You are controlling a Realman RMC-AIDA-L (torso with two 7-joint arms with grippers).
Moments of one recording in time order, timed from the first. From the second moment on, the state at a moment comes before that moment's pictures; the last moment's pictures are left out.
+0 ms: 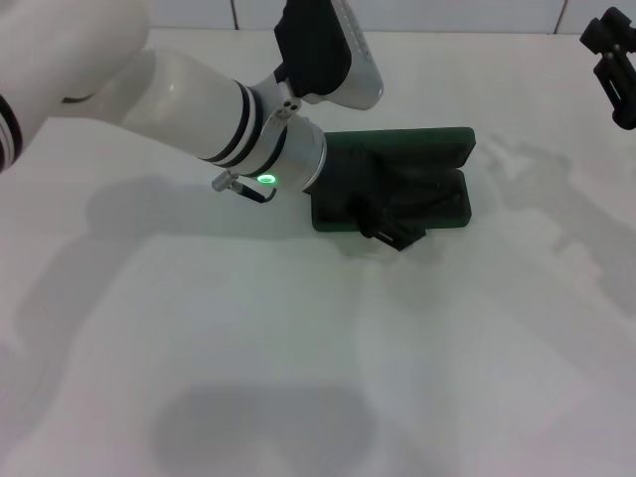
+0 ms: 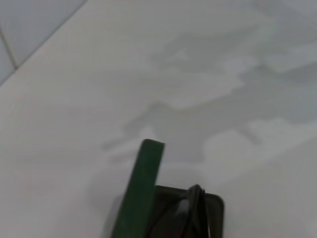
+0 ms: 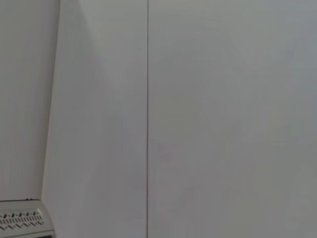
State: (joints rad) left arm -0.88 -2.10 1.55 0.65 1.99 0.97 -1.78; right arm 0.35 2.03 -1.31 -0.53 -0.70 -1.31 0.73
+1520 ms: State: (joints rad) left arm -0.94 -2.09 1.32 0.46 1.84 0.71 -1.75; right arm 0.34 2.03 -1.30 -0.48 -0.68 -1.35 0.73
